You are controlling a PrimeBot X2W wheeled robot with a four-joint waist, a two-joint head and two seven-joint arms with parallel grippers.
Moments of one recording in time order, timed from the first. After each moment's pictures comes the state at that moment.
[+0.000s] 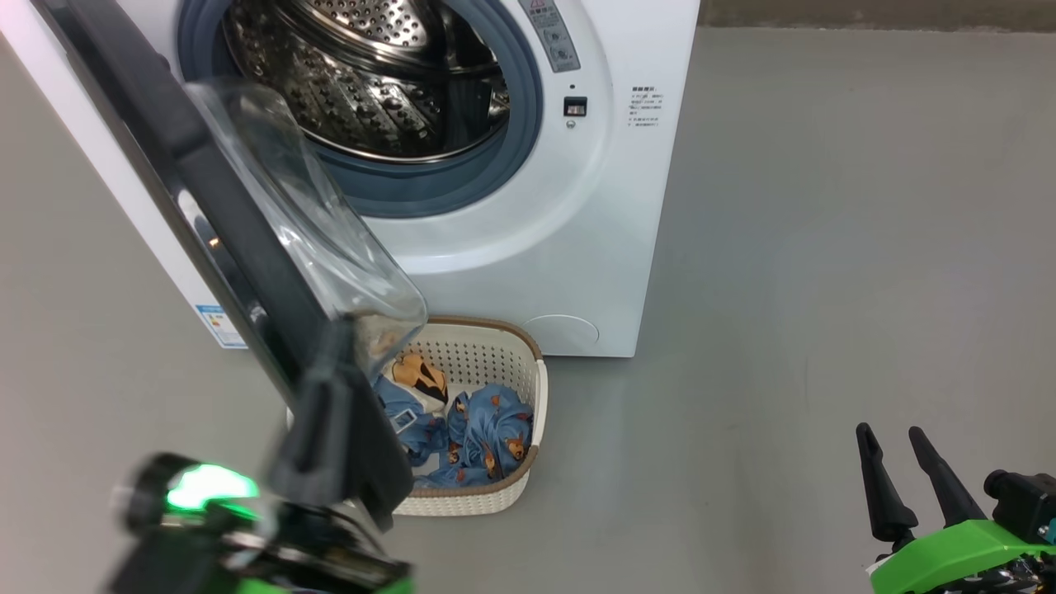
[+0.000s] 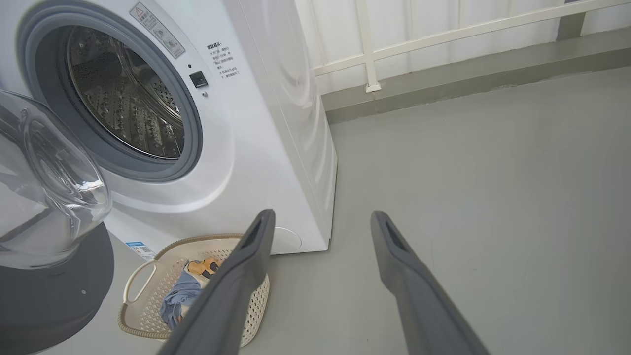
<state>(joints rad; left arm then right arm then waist) -0.04 0.05 -0.19 -0.41 -0.25 -0.13 -0.26 -0.08 -0.21 -0.03 0.38 0.49 0.13 -0.25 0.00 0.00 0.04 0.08</state>
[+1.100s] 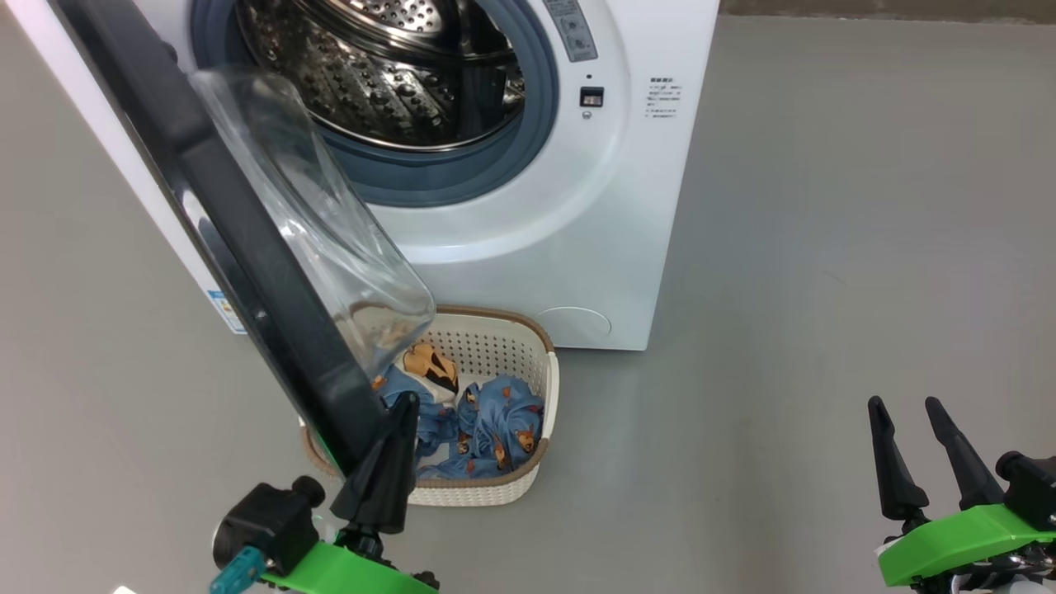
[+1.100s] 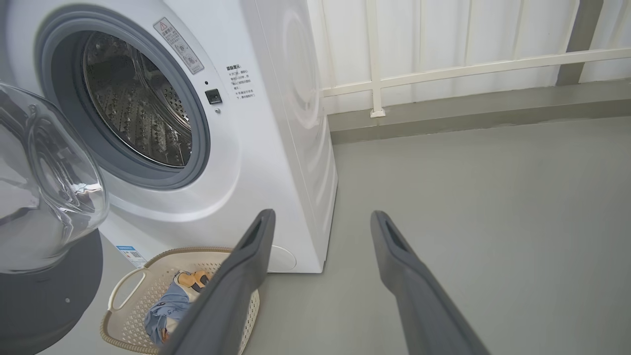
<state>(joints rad) -0.09 0.04 -0.31 0.05 -0.37 -0.05 -0.26 -0.08 -0.19 -0.08 0.29 0.37 0.13 -0.25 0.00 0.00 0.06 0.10</state>
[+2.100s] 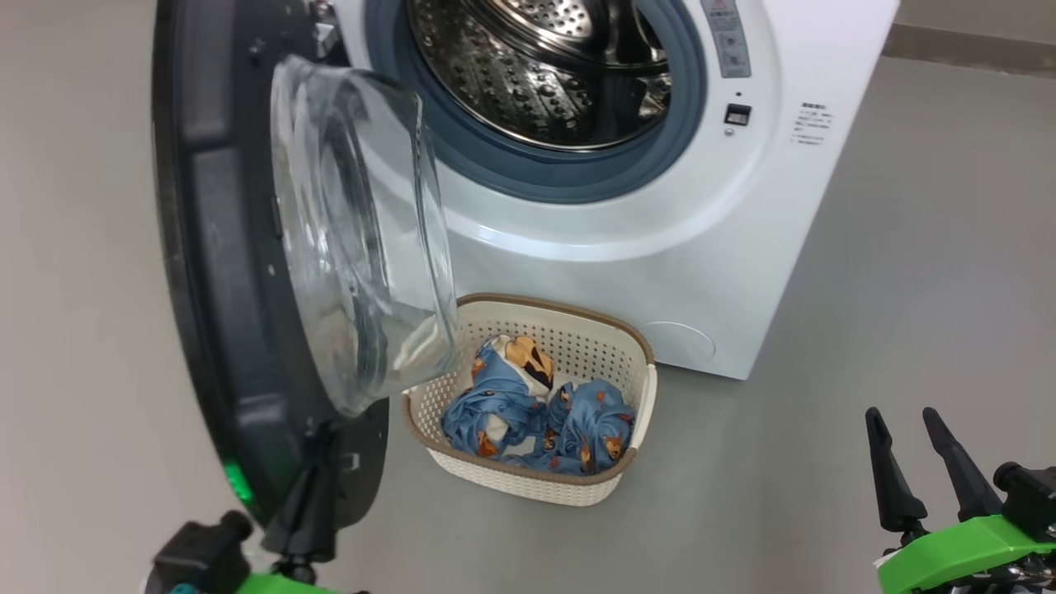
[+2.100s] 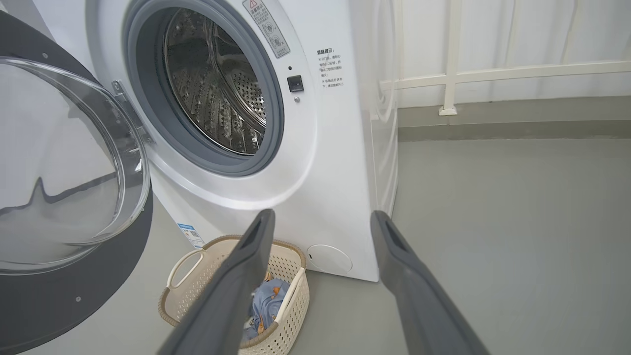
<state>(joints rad) 0.00 0.03 -0.16 0.05 -0.33 -0.04 -0.26 -0.06 -0.19 -0.07 0.27 0.37 0.13 -0.25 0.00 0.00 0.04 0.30</state>
